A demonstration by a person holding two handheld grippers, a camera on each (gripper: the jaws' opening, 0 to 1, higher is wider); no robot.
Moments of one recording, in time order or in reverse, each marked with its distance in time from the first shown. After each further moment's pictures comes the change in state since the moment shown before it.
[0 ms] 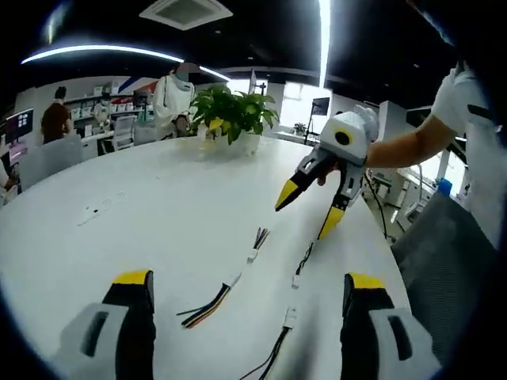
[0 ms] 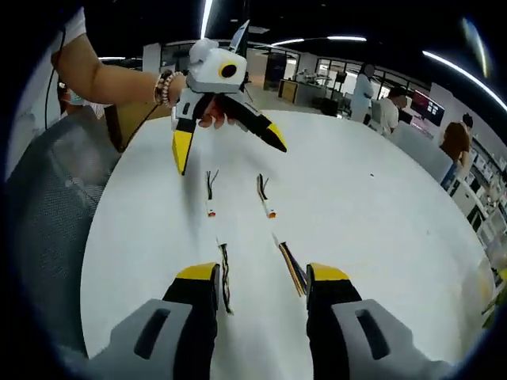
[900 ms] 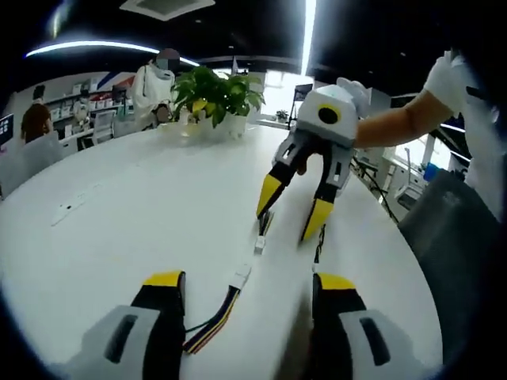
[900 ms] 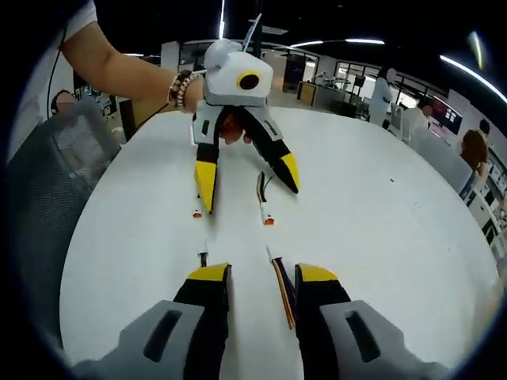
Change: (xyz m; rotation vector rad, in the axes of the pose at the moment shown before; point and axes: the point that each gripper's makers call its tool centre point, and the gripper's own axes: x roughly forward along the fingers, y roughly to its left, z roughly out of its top) left arm 0.038 0.008 -0.026 0.058 0.056 -0.081; right arm 0.044 -0.007 0.000 -0.047 -0.015 0.100
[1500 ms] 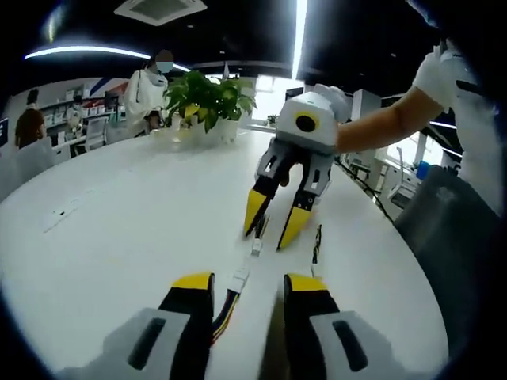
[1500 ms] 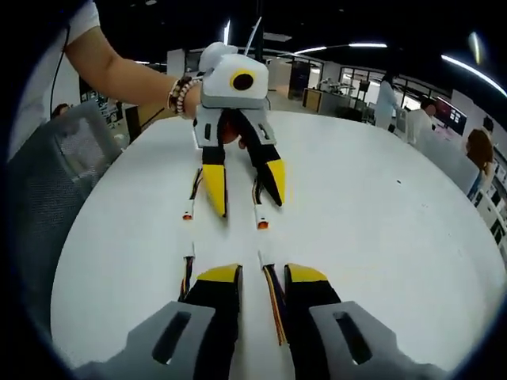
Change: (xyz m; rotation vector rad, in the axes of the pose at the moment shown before) left arm 0.003 -0.003 0.003 0.014 -0.042 -0.049; right arm 0.012 -0.007 -0.001 0.005 -0.047 0.040
